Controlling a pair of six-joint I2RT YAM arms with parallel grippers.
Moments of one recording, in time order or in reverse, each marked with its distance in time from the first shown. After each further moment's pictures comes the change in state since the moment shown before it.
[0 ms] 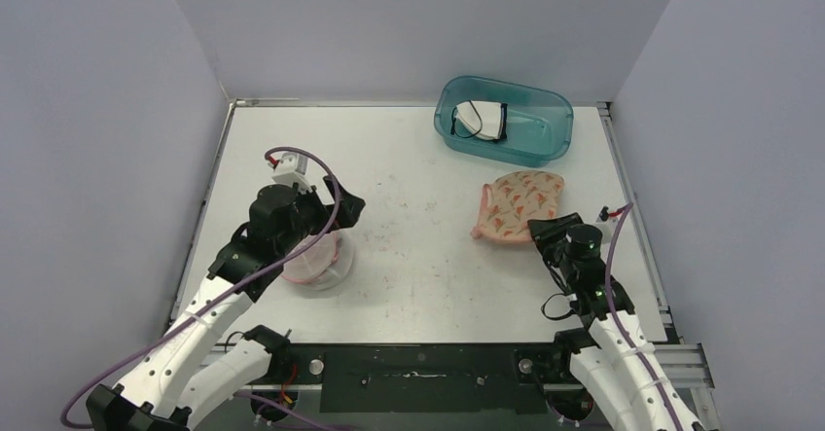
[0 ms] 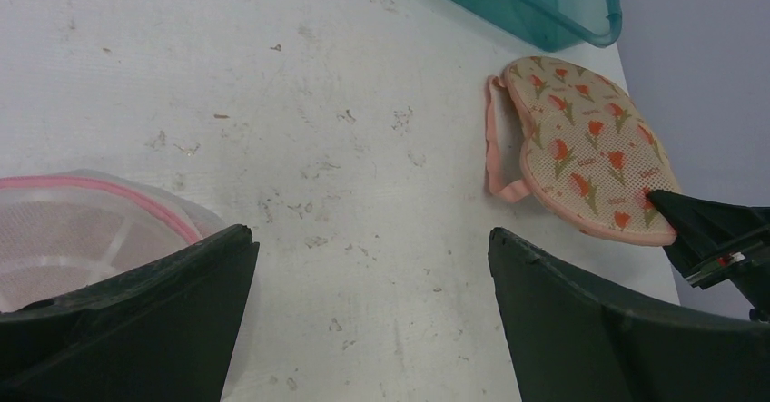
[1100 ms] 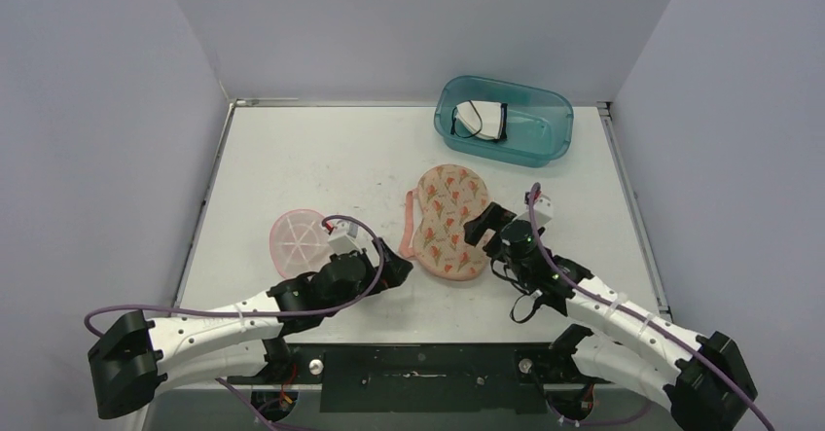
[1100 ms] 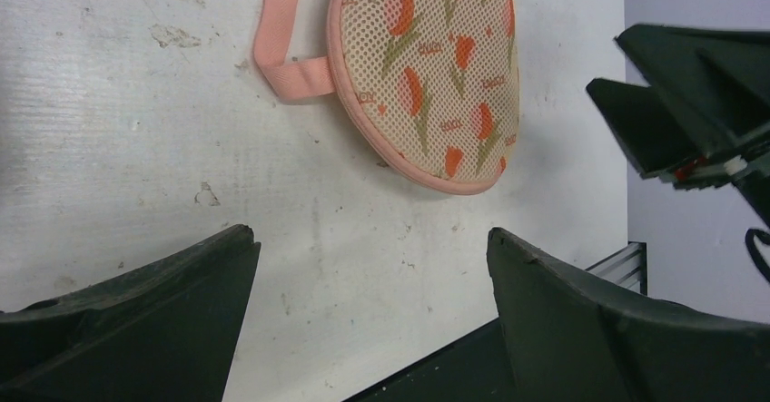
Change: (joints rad) left arm -0.596 0.090 -0.387 0.320 -0.350 -0.513; right arm 0.596 0.308 0.085 0.101 0.295 -0.121
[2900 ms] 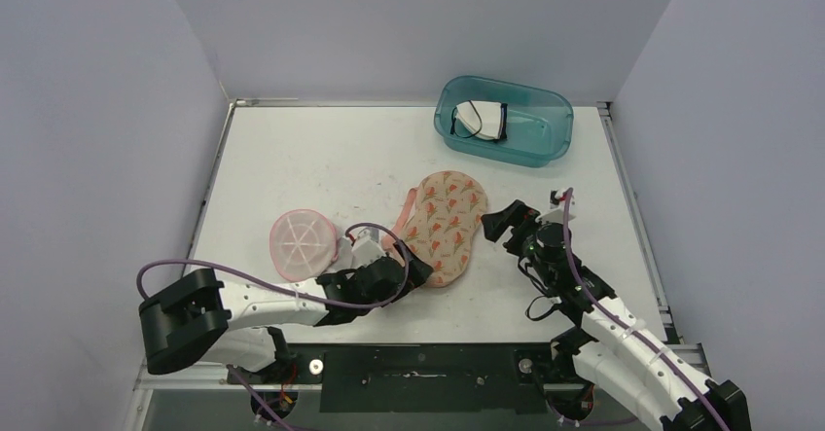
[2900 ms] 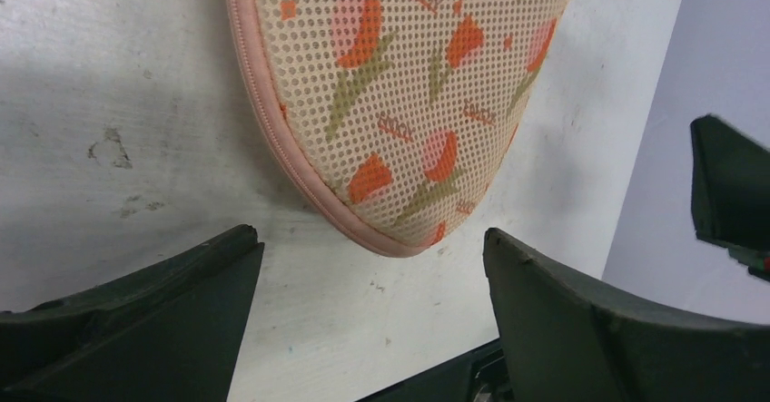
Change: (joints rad) left arm -0.082 0.361 0.095 0.091 -0.041 -0.303; right arm -0.258 -0.204 -0.096 0.127 -0.233 -0.177
